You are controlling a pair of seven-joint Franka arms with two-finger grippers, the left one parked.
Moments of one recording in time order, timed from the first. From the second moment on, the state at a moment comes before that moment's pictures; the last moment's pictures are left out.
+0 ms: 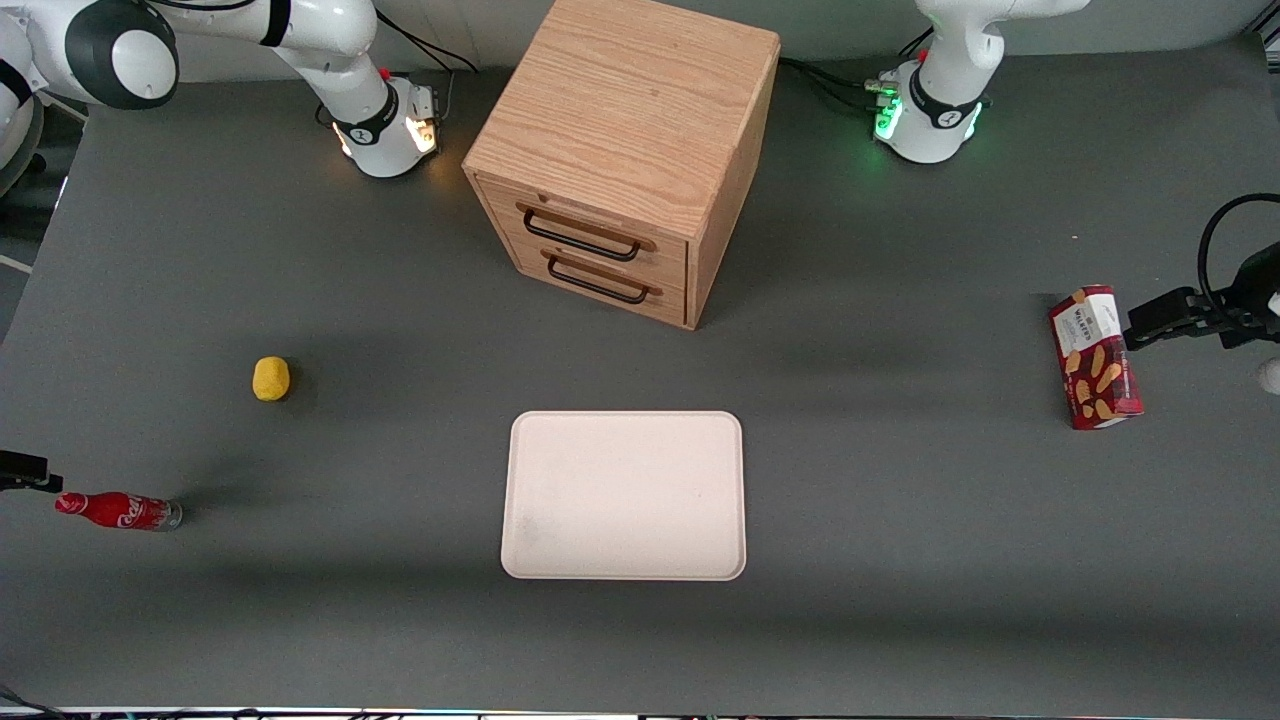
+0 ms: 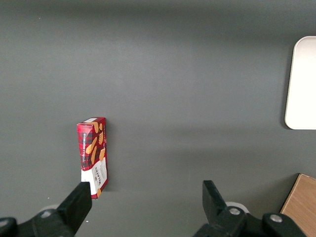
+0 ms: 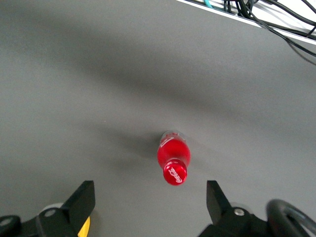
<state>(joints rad) -0.43 0.78 0.09 -0.95 -0.01 1.78 -0.66</state>
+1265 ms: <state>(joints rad) -0.42 0.89 0.09 -0.99 -0.09 1.91 -0.66</state>
